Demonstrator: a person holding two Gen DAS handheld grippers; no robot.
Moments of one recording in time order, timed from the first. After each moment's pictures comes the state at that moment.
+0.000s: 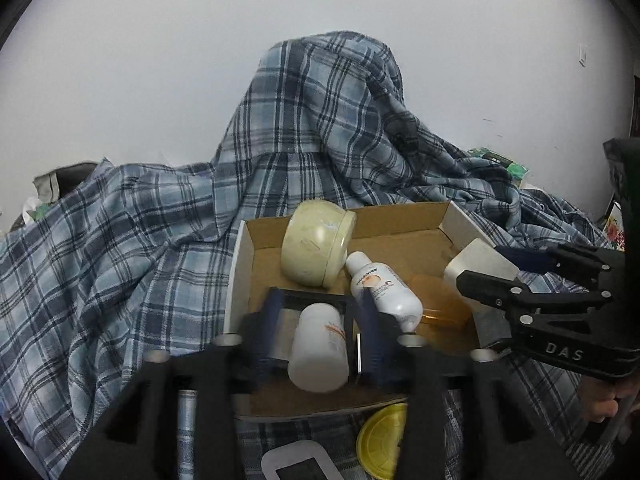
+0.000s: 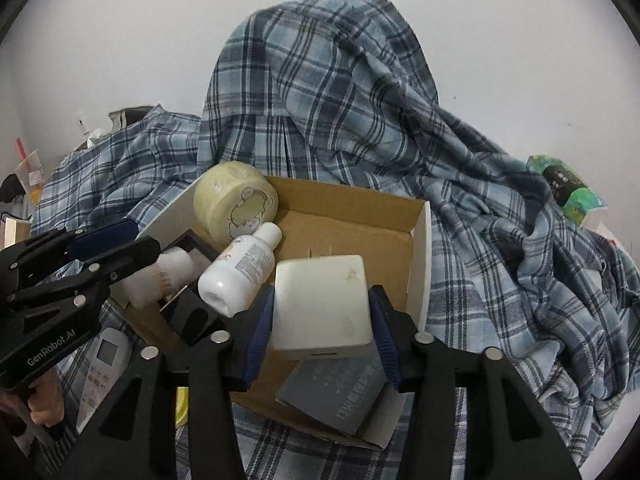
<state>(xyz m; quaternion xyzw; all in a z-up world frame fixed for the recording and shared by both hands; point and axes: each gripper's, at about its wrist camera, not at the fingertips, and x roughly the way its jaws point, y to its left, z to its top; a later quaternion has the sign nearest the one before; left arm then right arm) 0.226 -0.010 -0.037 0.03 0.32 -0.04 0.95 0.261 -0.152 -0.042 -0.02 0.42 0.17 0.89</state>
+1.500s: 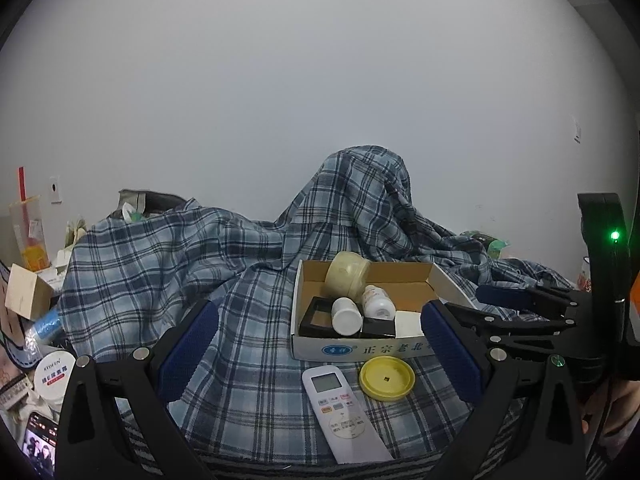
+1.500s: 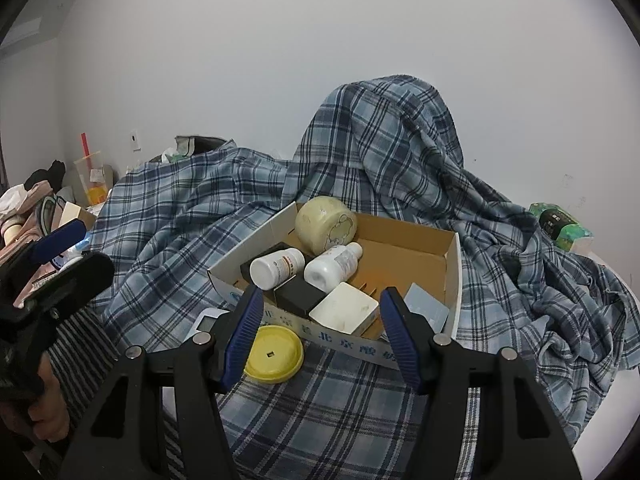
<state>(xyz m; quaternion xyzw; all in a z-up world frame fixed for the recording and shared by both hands) 0.070 0.017 -0.002 -0.03 0.16 0.01 0.99 0.158 -0.125 0.000 -0.03 0.32 0.22 0.92</state>
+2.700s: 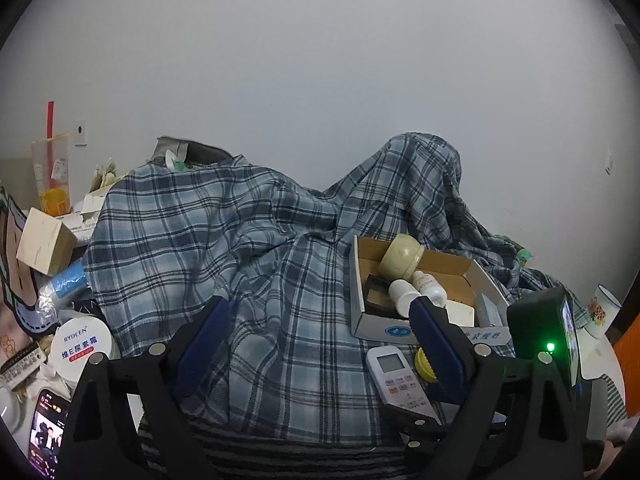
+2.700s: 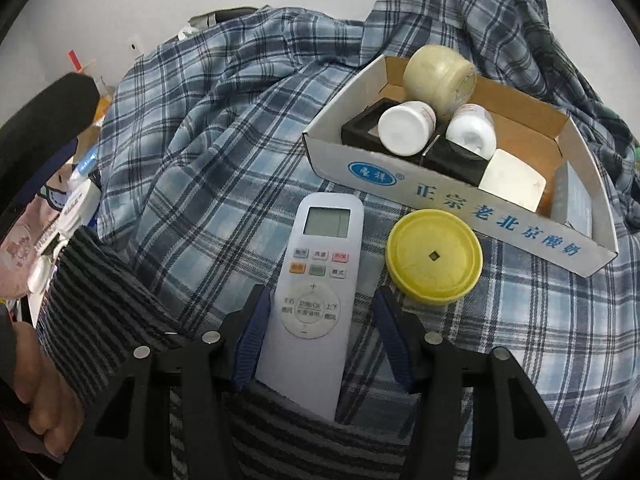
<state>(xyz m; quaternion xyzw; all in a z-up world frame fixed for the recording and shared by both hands) 0.073 0.089 -0.011 -0.10 0.21 0.04 0.97 0.153 -0.016 -0.065 -0.04 0.53 0.23 0.82</state>
